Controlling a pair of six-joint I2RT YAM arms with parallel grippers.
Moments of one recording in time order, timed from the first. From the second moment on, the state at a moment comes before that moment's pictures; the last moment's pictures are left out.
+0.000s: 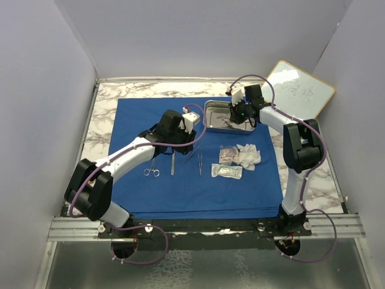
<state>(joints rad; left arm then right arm) -0.59 1.46 0.96 -0.28 0.21 -0.03 0.24 2.02 1.42 -0.21 -0.33 -0.35</state>
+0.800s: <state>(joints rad) -0.59 1.86 1.27 -0.41 0.21 0.08 0.24 1.99 1.42 -0.21 -0.33 -0.36</state>
